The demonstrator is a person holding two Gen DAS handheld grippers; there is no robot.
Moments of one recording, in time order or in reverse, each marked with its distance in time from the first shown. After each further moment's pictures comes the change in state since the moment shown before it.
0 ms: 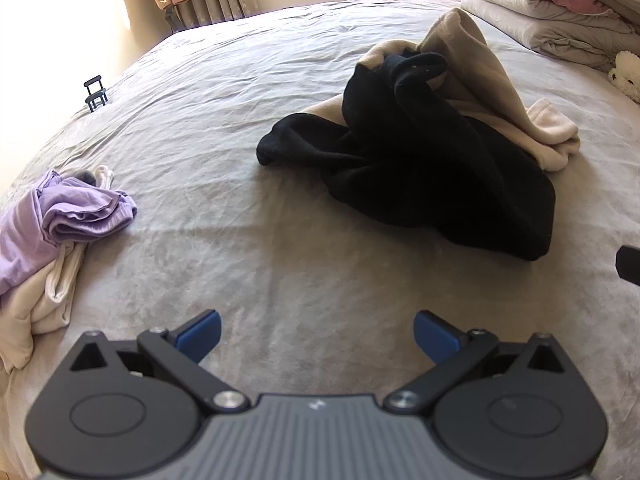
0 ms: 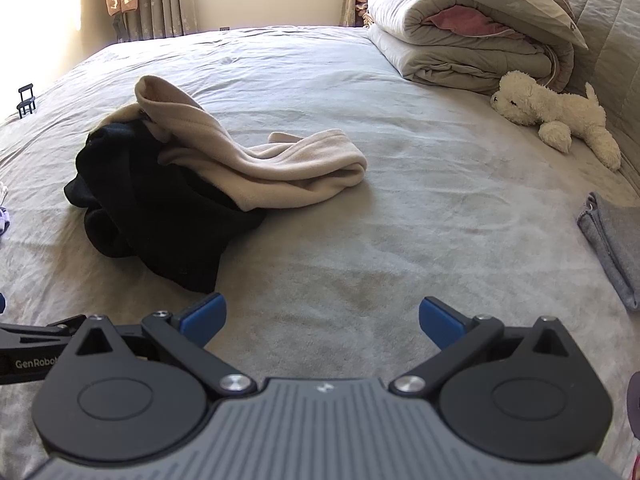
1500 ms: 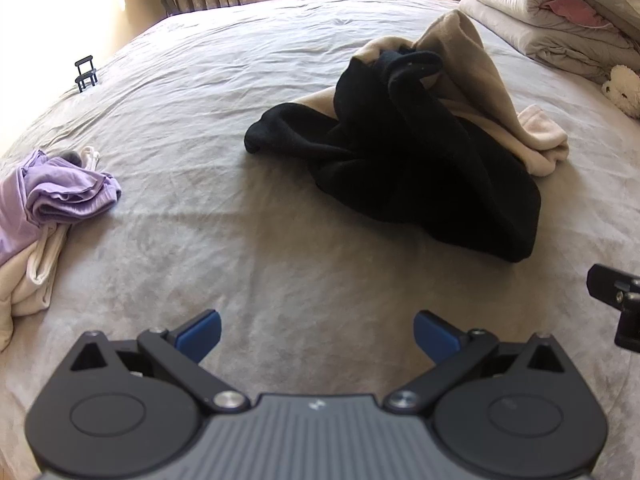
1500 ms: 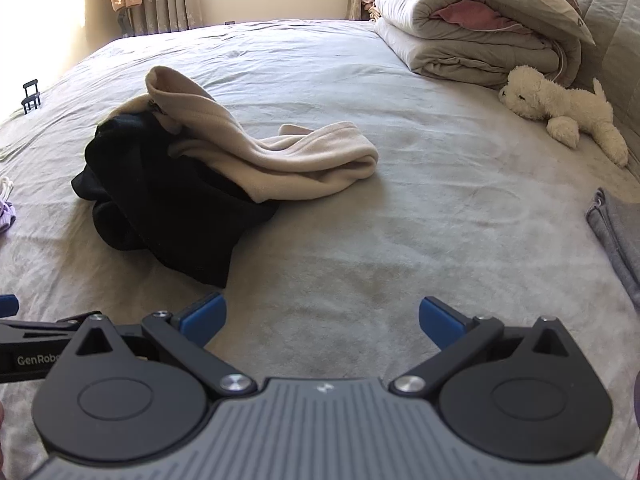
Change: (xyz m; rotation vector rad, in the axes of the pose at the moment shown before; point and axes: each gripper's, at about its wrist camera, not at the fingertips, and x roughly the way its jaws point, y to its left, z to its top) left arm -0.003 0.002 -0.001 -0.050 0.010 -0.081; right arm 0.002 0.005 -0.002 -0.012 0.016 0.014
